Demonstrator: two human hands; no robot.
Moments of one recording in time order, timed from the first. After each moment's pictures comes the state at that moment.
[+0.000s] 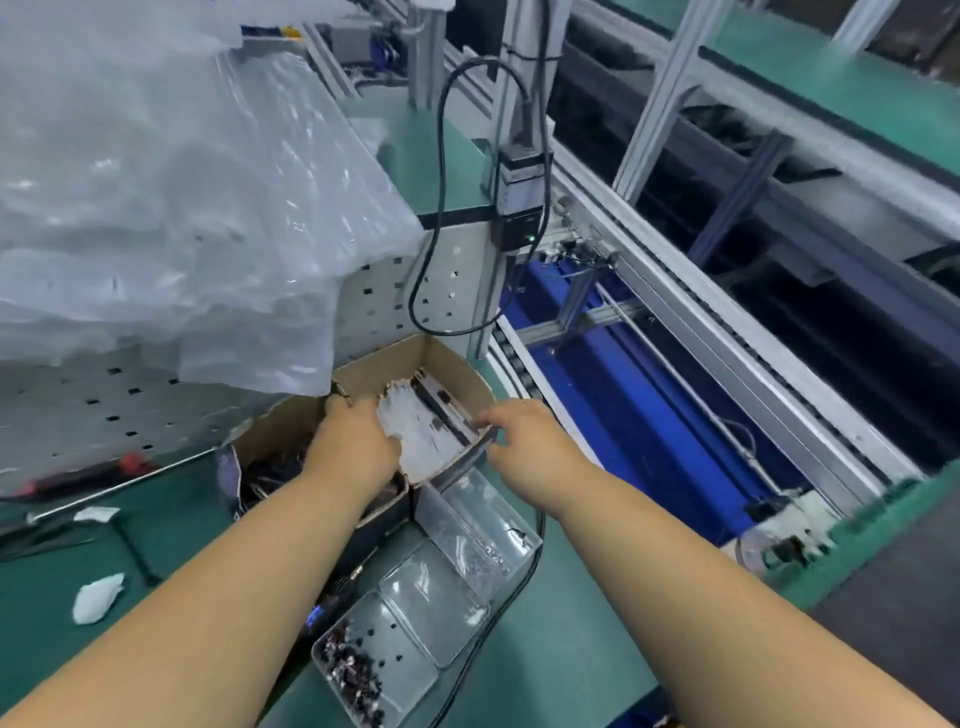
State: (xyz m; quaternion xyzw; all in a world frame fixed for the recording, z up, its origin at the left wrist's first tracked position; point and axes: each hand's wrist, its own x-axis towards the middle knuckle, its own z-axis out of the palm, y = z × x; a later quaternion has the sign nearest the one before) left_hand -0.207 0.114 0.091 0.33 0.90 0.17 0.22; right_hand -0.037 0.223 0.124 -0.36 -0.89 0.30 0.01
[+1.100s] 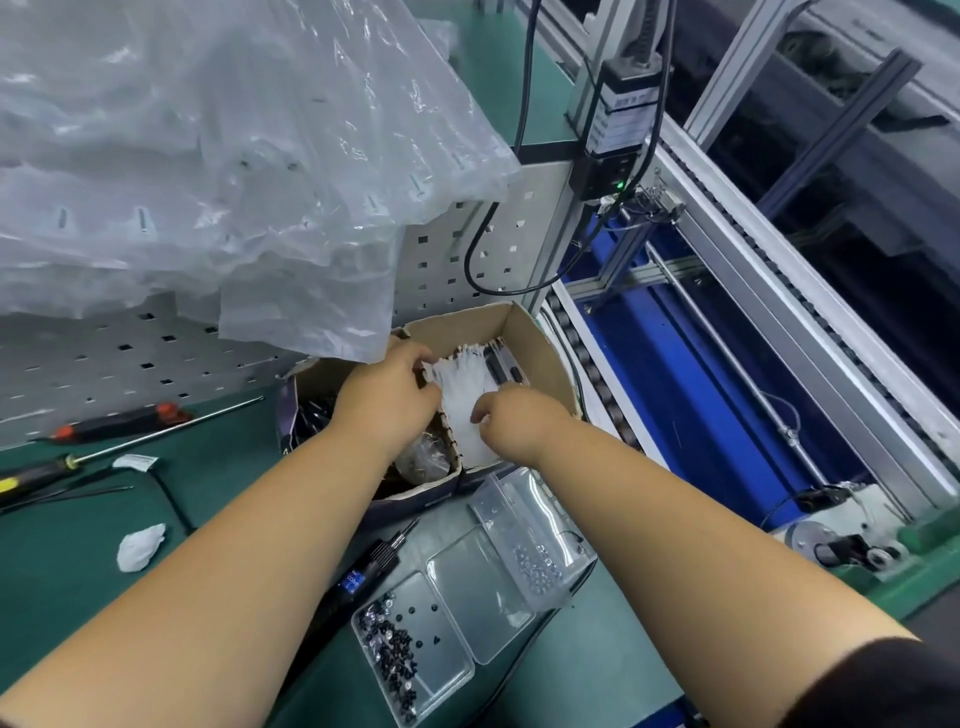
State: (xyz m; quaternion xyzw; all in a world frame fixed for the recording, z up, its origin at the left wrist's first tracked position) left_hand -0.245 0.114 0.060 0.37 0.86 0.30 0.17; right_hand -0.118 0.229 0.068 -0.31 -0.90 0.19 -0.24
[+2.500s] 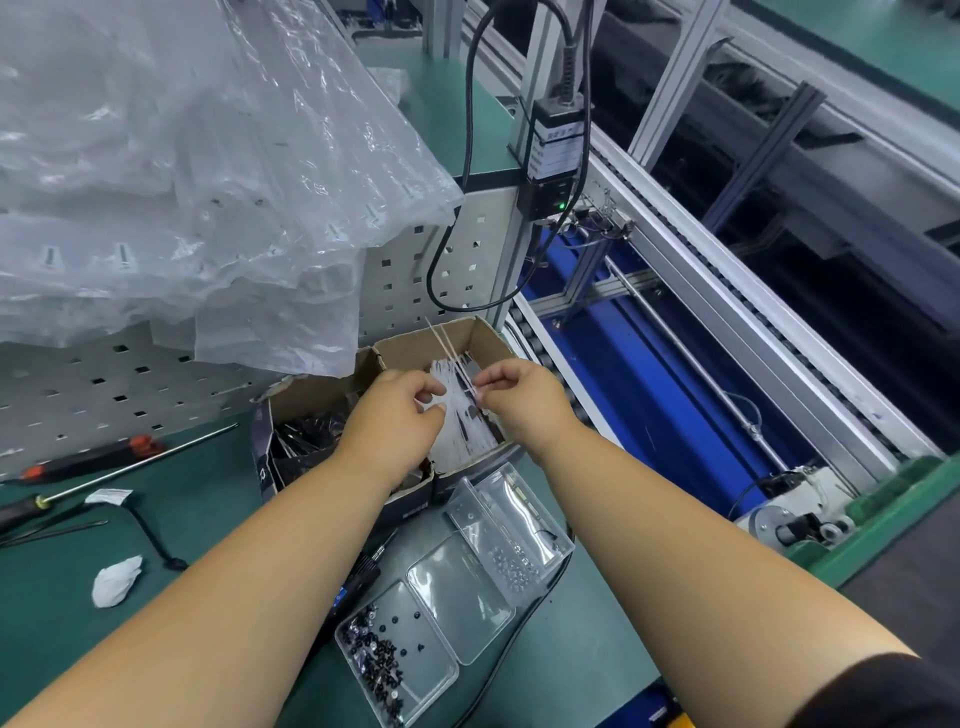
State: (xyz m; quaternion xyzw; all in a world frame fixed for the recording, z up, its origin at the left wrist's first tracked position) left_hand -0.211 0.118 0.071 0.40 0.81 0.37 0.22; right_hand -0.087 0.231 0.092 -0.47 -0.69 0.53 0.14
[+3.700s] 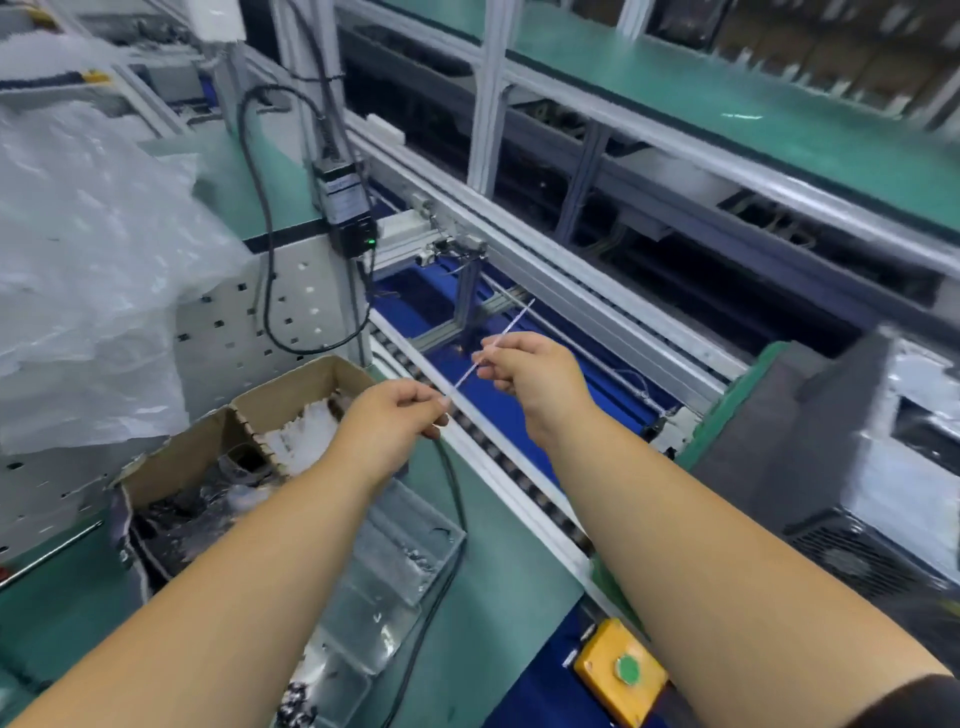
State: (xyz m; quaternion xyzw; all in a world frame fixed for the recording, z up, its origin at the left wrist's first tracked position) left_hand -0.084 0.162 0.148 0.39 0.65 0.50 0.43; right_hand 0.061 0.240 0.190 -0.48 -0.51 0.61 0.38
